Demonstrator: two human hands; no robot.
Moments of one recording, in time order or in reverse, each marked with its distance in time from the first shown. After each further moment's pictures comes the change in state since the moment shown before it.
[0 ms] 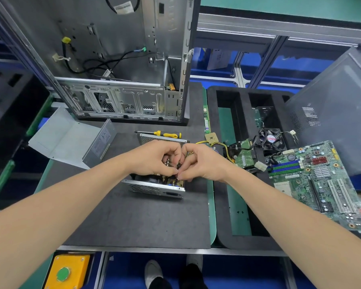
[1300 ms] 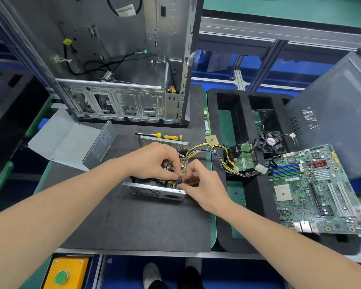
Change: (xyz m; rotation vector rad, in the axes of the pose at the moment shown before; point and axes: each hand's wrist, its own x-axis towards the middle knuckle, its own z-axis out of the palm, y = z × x) left_hand 0.001 -0.004 -0.003 0.227 -0.025 0.107; right_hand -0.026 0.049 0.045 -0.357 0.442 -0.175
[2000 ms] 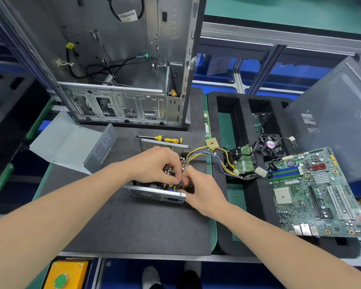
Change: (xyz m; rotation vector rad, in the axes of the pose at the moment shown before) left_hand 0.000 0.003 0.002 0.044 0.001 0.033; right_hand 0.002 -0.007 0.003 -0.223 -0.076 -0.054
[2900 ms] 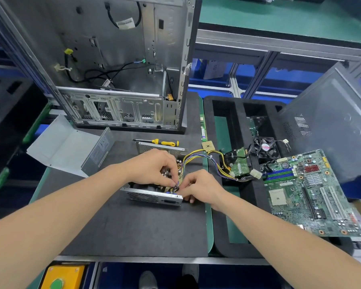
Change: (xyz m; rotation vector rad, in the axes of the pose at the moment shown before) left_hand 0.003 -0.001 -0.001 -0.008 -0.024 -0.016; right_hand 0.016 -0.006 -0.023 0.434 -0.208 0.455
